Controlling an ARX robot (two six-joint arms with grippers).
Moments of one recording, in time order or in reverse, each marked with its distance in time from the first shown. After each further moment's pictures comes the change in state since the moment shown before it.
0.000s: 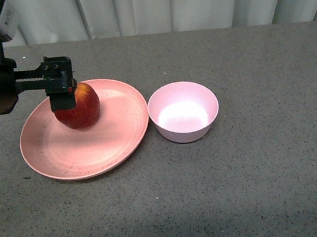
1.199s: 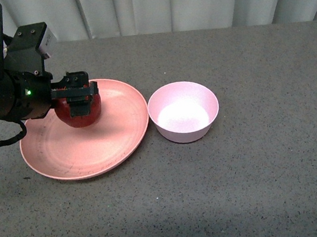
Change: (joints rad) left arm -0.024 0.185 0.171 -0.093 0.019 -0.043; right arm 0.000 0.000 0.000 0.000 0.000 0.000
